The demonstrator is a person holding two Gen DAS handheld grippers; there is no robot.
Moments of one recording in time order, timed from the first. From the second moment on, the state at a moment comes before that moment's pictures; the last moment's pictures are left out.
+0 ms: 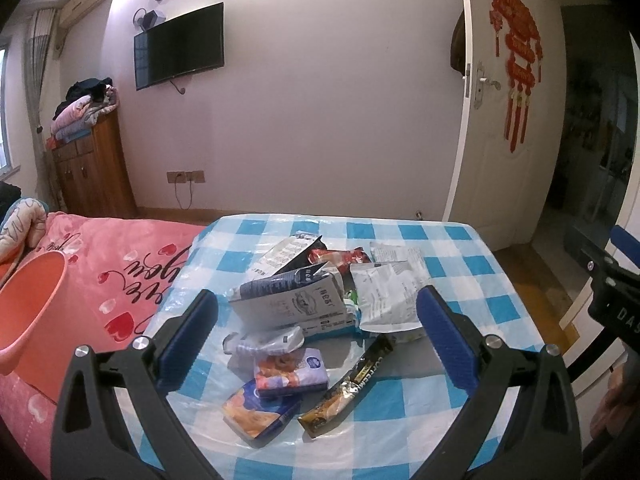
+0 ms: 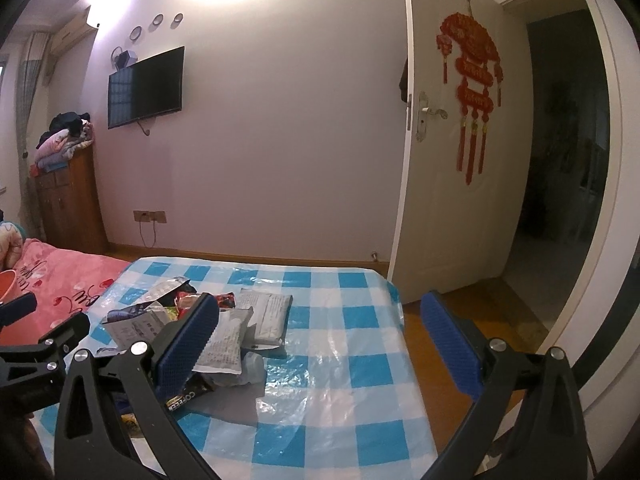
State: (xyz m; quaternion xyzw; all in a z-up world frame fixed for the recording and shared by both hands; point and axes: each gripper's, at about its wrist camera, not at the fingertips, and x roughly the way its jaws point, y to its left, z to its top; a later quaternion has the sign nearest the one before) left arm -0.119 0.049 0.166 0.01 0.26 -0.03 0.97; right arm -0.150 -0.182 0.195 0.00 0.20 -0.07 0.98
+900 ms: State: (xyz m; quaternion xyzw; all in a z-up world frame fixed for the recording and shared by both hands) left arm -0.124 0.066 0.152 -0.04 0.26 -0.04 0.97; right arm -0.146 -0.186 0.156 0.00 0.23 -0.04 0.97
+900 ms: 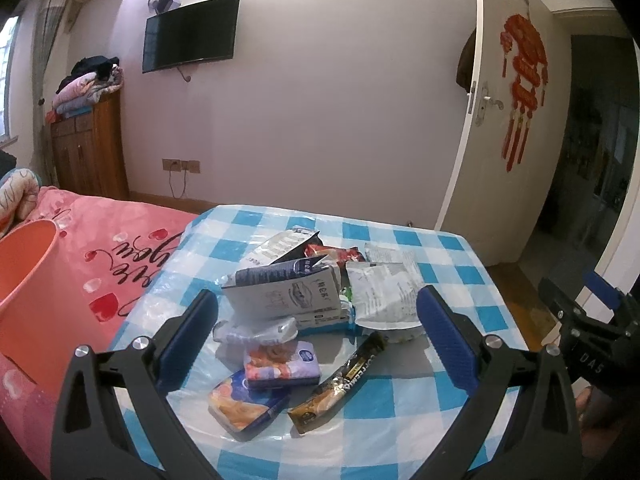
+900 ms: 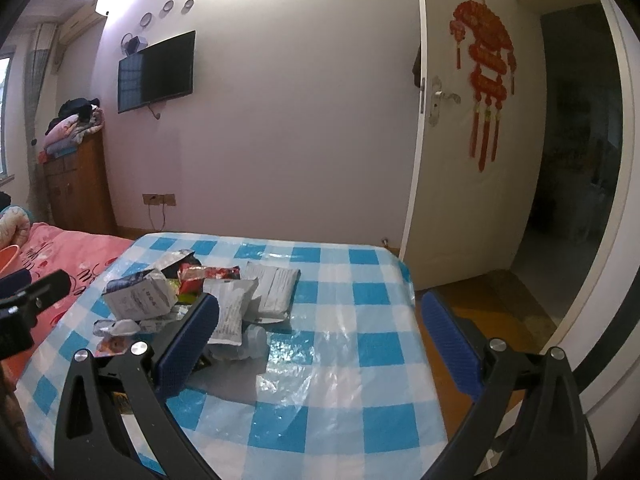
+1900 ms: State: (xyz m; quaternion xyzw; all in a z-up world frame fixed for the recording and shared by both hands) left arm -0.097 0.132 0.057 0.00 0.38 -0.05 0.92; right arm -0.068 -0.173 0.085 0.10 0.37 0.17 0.91
